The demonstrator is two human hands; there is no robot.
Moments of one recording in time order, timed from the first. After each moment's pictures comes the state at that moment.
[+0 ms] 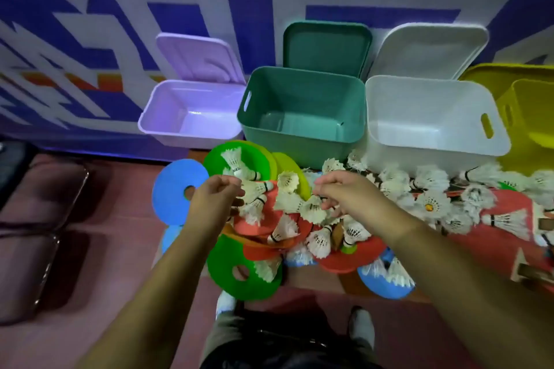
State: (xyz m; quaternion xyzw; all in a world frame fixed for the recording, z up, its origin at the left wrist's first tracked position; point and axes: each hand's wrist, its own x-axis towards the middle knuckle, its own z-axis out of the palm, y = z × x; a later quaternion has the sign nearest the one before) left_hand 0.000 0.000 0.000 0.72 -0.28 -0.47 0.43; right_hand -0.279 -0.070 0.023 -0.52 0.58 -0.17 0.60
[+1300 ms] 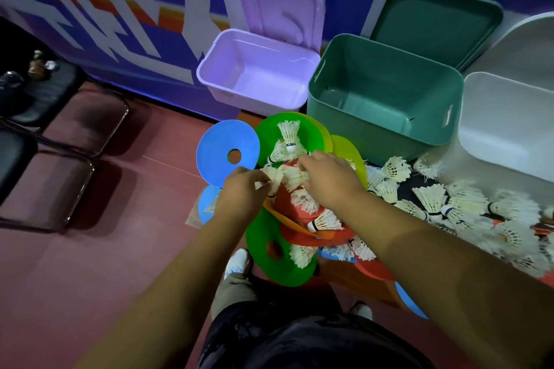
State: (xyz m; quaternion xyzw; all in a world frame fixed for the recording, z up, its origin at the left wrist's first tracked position) left_hand 0.058 0.025 -0.069 0.81 -0.49 -0.25 0.20; right_hand -0.125 -0.096 -0.057 -0.90 0.41 0.06 0.16
